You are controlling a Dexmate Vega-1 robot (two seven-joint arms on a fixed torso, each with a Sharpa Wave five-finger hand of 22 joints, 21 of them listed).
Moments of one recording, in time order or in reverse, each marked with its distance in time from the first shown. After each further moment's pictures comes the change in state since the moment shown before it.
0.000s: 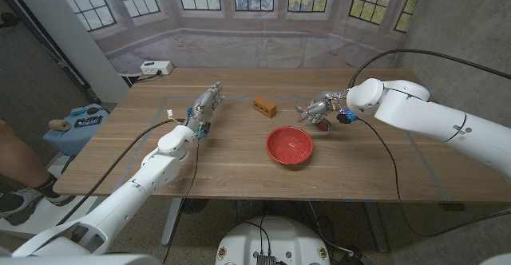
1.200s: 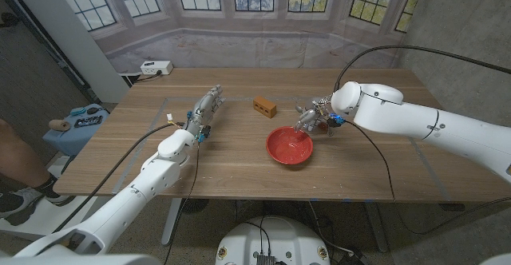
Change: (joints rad) left arm 0.043 0.006 -0.006 -0.039 -0.004 -0.005 0.022; left_hand 0.000 0.000 0.004 -0.004 0.000 0.014 0.000 0.000 0.000 0.002 -0.001 0.000 0.000 0.005 0.005 0.000 0.000 0.005 0.005 0.000 0.000; right arm 0.149 0.073 -0.229 0.029 -0.140 -0.088 0.082; right_hand 0.083 -0.007 0.005 0.006 0.011 0.063 0.006 0.016 0.005 0.057 -0.021 0.020 0.028 0.054 -0.043 0.036 0.019 0.027 -0.002 0.000 0.000
